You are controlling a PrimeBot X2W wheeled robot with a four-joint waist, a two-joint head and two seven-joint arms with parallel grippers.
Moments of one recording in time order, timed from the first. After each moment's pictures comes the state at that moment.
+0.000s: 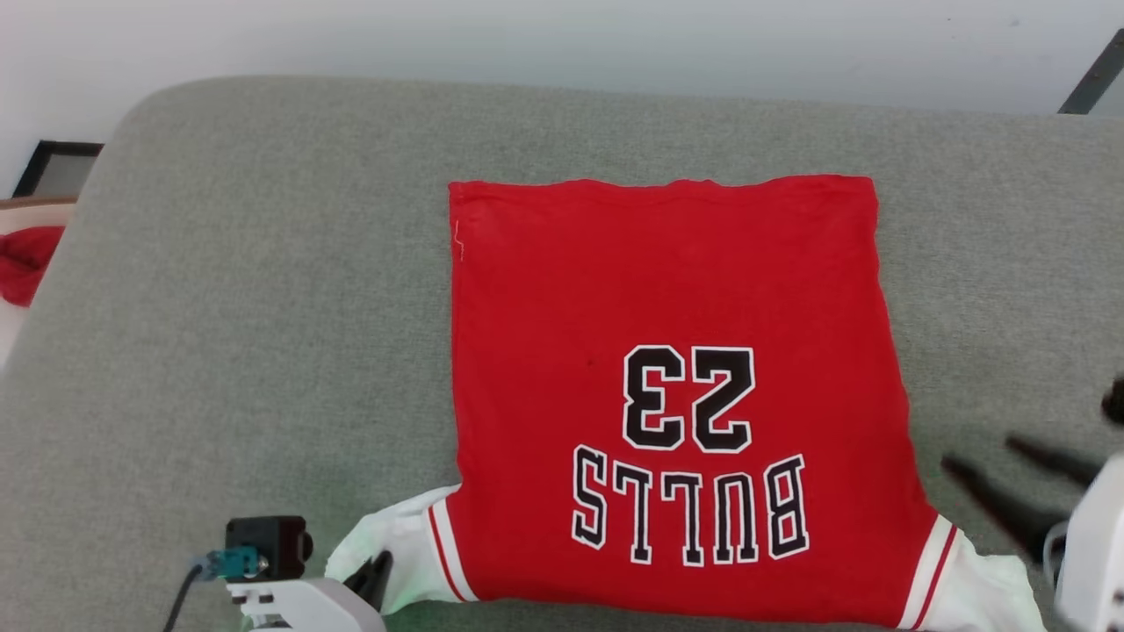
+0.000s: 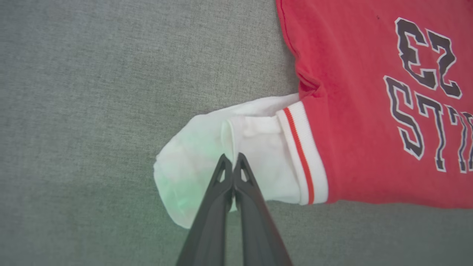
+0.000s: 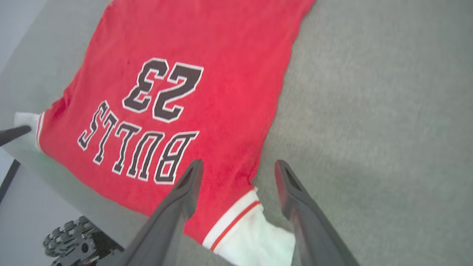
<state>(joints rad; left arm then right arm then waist) -0.12 0.70 -0.69 -0.15 -1.05 0.49 0.12 0.00 -0.42 -0.06 -0.43 0.66 0.13 0.97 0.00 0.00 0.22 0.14</state>
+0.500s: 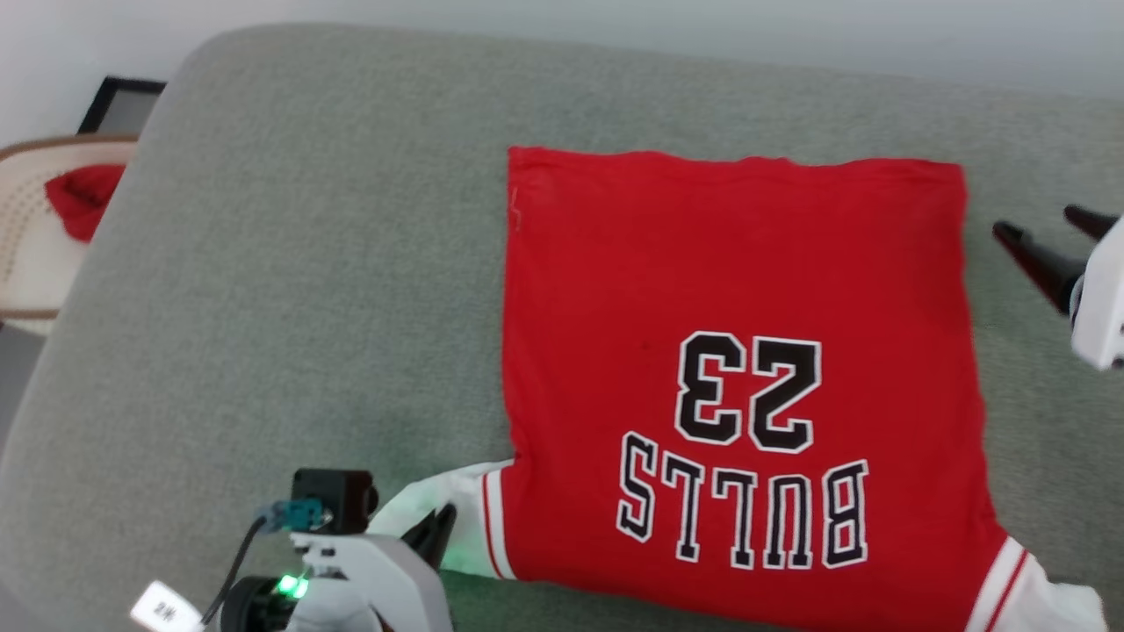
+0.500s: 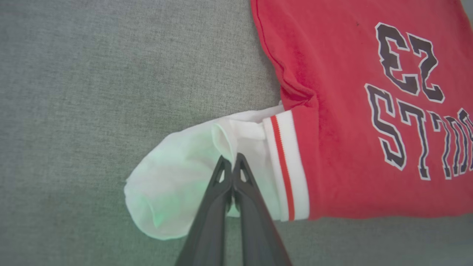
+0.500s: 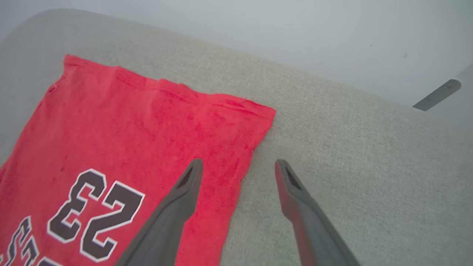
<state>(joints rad) -0.24 0.63 -0.76 -0.12 -1.00 0.43 0.14 -0.59 -0.51 0.10 0.07 0.57 0.13 0.81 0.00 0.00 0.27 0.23</state>
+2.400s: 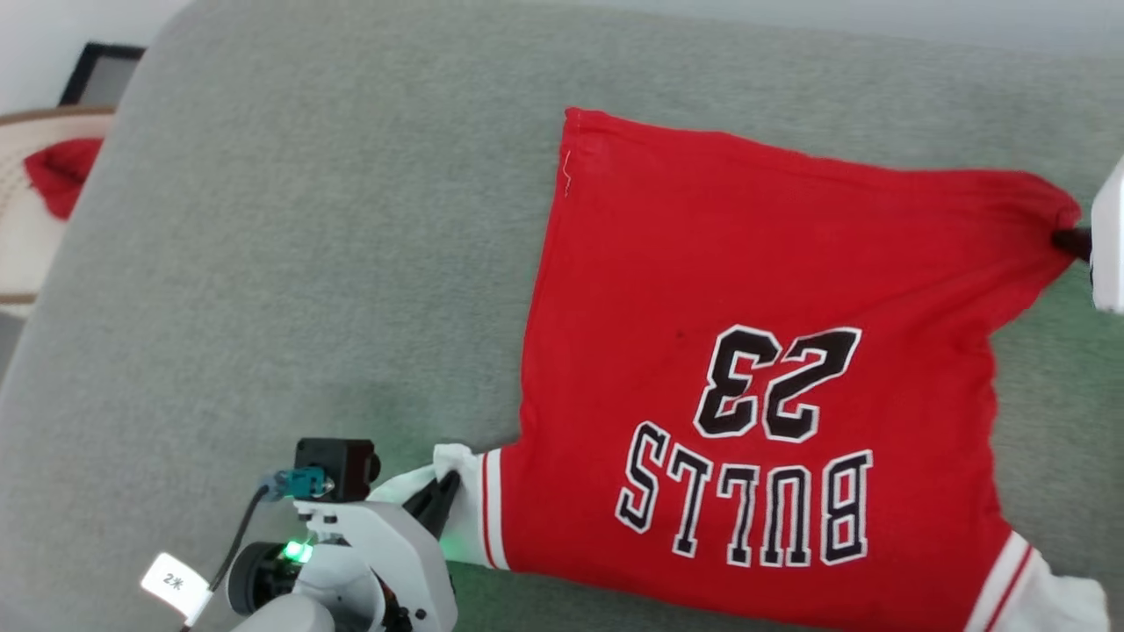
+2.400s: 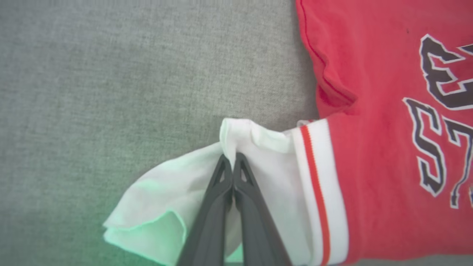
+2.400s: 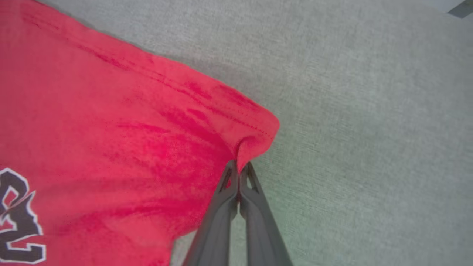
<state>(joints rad) -0.32 0.57 -0.76 0.02 -1.01 0.34 0.10 -0.92 -0.58 0.36 0.59 0.67 0.13 0.90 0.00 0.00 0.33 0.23</state>
